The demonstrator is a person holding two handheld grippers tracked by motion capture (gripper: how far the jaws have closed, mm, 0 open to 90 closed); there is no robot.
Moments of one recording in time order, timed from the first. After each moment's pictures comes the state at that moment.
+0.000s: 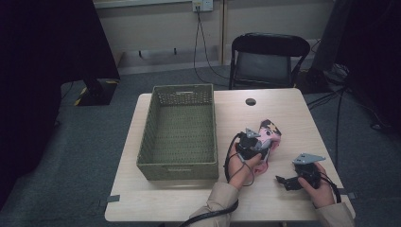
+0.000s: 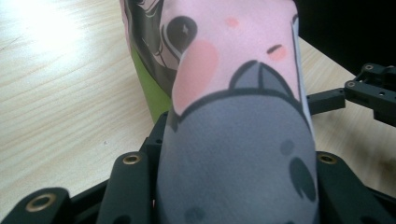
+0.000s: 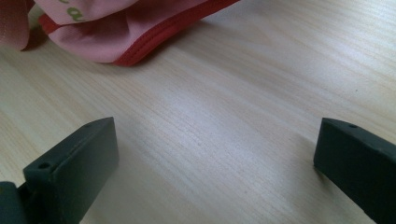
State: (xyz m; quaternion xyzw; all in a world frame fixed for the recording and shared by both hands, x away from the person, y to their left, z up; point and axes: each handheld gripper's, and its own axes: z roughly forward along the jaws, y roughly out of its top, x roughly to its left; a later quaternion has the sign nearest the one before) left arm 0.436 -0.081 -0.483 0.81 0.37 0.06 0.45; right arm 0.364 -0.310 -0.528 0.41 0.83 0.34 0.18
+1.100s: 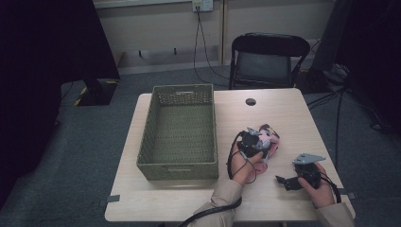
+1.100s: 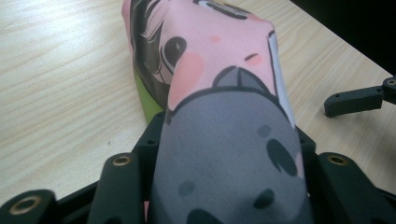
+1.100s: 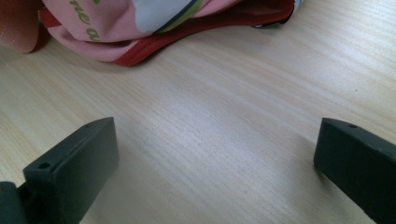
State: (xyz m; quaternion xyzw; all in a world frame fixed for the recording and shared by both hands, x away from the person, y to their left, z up) left arm 0.447 -0.090 -0.492 0.82 0.39 0.06 0.42; right arm 0.364 -0.310 -0.527 0.41 0.83 0.34 0.18
